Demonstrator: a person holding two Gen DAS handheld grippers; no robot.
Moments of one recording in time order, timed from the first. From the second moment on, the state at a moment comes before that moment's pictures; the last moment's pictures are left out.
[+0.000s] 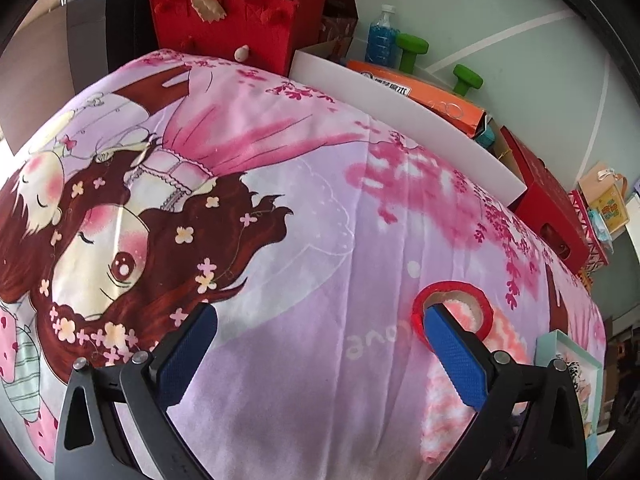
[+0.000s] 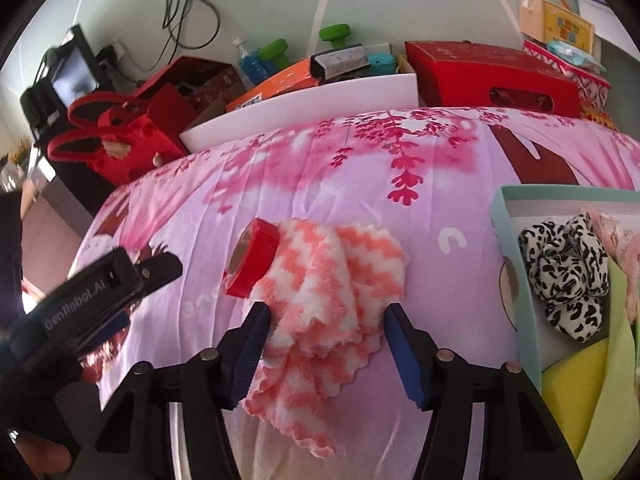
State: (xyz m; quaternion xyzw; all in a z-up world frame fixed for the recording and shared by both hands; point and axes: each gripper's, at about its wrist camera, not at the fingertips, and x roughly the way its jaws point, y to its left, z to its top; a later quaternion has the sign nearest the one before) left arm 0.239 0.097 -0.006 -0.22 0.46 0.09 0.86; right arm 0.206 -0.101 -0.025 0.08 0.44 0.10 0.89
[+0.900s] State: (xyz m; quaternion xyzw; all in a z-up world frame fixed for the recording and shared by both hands) left arm 0.254 0.054 -0.009 -0.24 0.46 -0.05 0.85; right arm 0.208 -0.099 -0.035 0.08 0.45 0.11 0.88
